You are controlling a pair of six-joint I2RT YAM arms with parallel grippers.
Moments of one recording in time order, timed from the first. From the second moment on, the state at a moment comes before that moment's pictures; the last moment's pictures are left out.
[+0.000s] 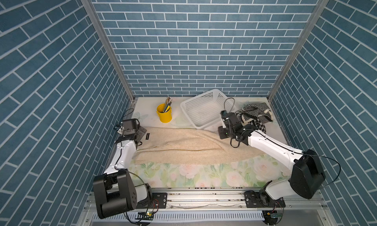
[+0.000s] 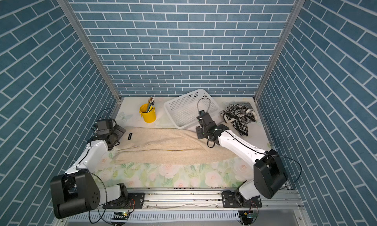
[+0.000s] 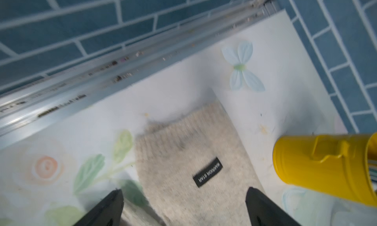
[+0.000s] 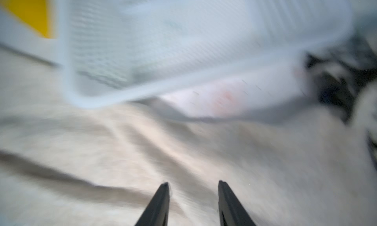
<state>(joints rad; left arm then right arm) 0.32 1.24 0.79 -0.43 -0.13 -0.77 0.81 1.55 1.23 -0.48 0.10 0.23</state>
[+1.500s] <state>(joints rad) 0.61 1.34 0.86 -0.56 0.33 -0.56 1.05 2.06 1.77 -0.69 0.11 -0.10</state>
